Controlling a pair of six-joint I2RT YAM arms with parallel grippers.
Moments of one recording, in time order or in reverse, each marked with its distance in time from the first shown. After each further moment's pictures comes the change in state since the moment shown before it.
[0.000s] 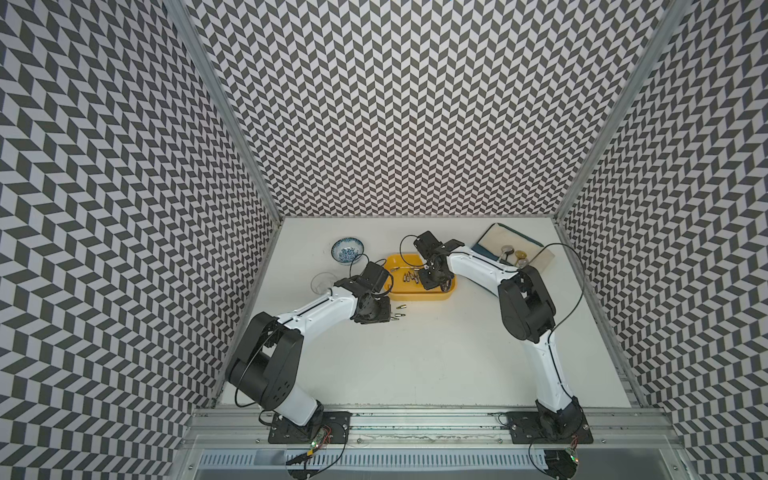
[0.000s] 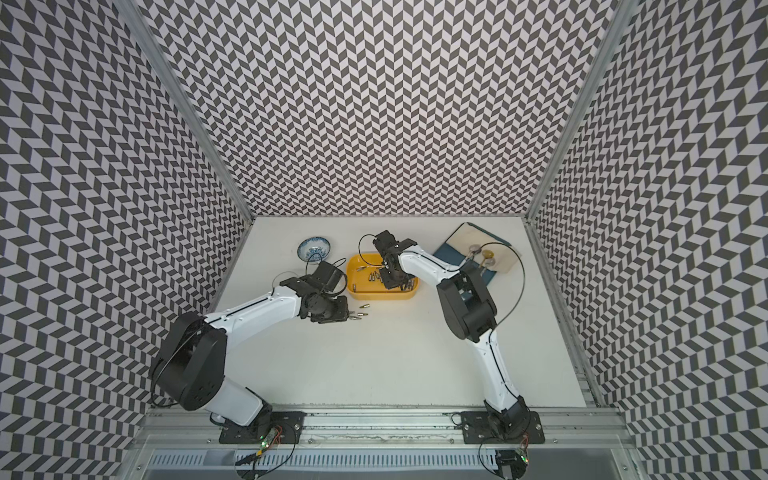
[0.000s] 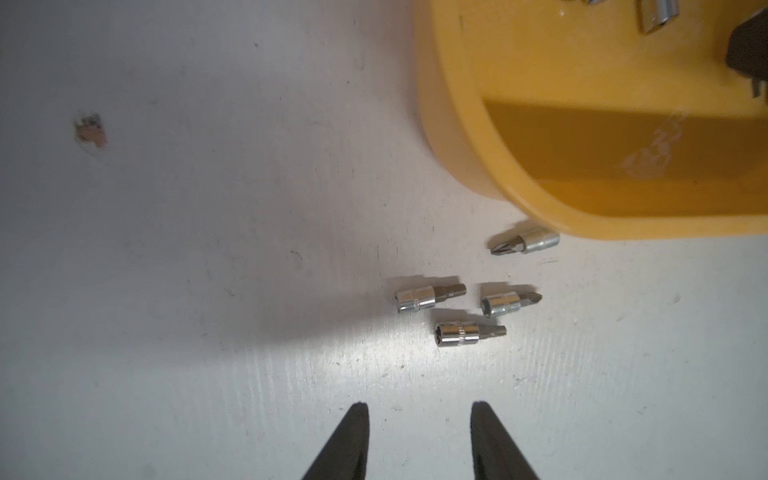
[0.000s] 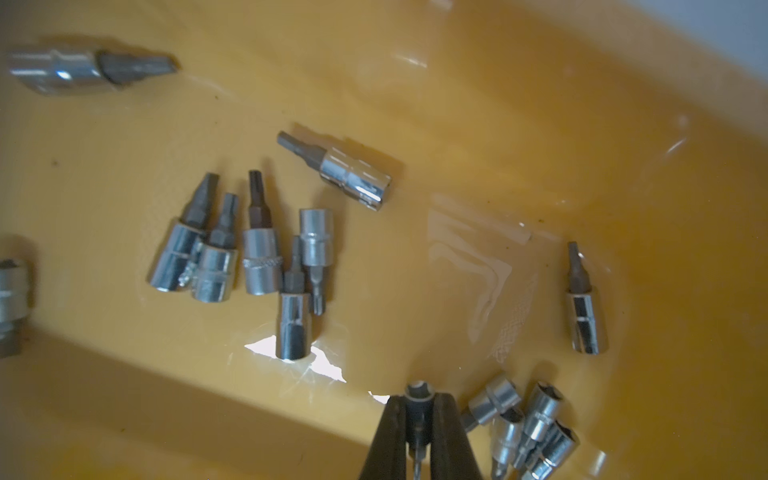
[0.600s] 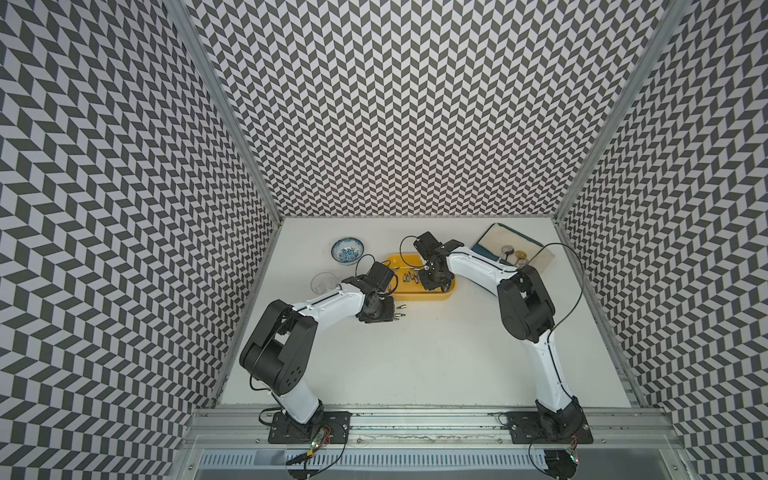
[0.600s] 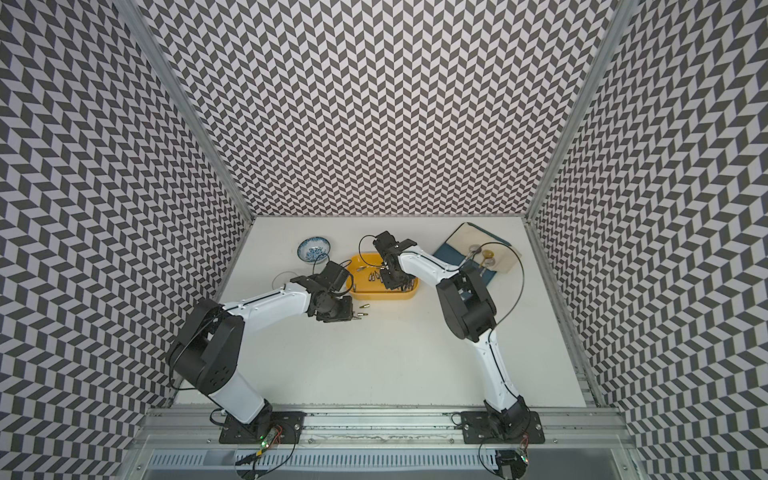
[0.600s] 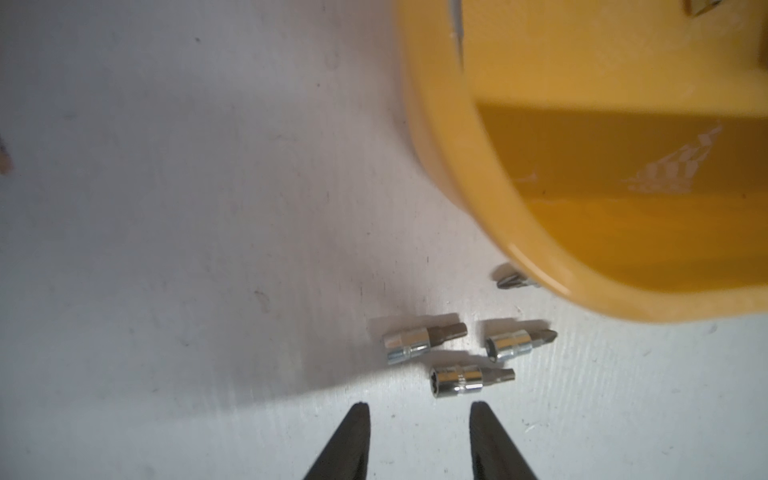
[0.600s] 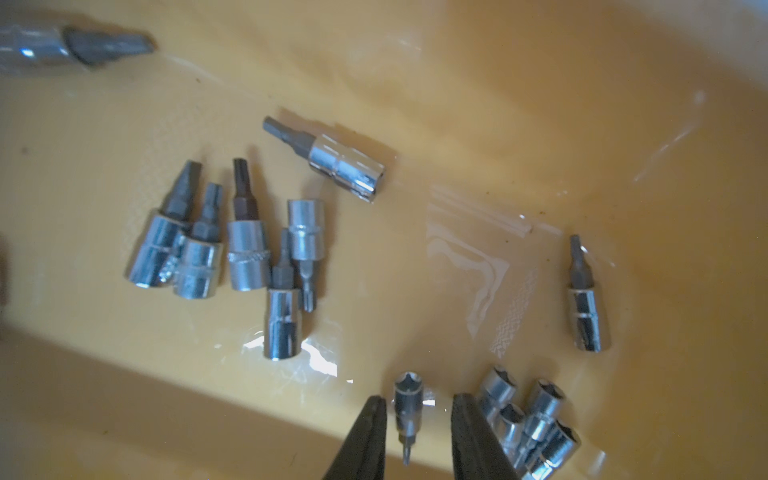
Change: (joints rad) left arm -0.011 0.092 0.035 0.036 -0.010 0.002; right arm -0.006 0.002 0.000 -0.008 0.005 -0.002
